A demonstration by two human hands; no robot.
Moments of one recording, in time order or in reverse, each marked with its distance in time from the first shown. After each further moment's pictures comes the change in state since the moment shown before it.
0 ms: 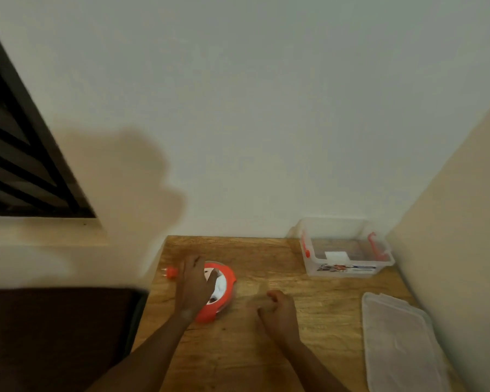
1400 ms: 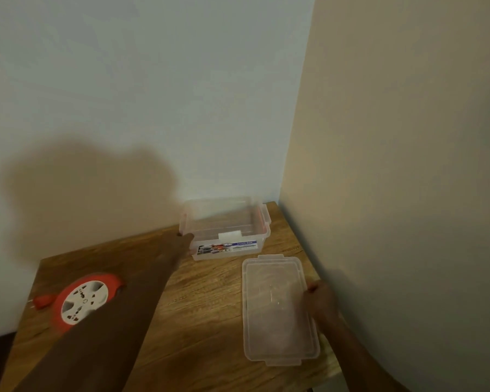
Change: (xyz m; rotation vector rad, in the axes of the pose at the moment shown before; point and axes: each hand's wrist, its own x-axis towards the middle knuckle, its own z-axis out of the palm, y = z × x) left_hand 0.044 0.226 0.136 -0.495 -0.384 -0.415; right_hand 0.003 0.213 -0.252 0.132 0.297 0.431
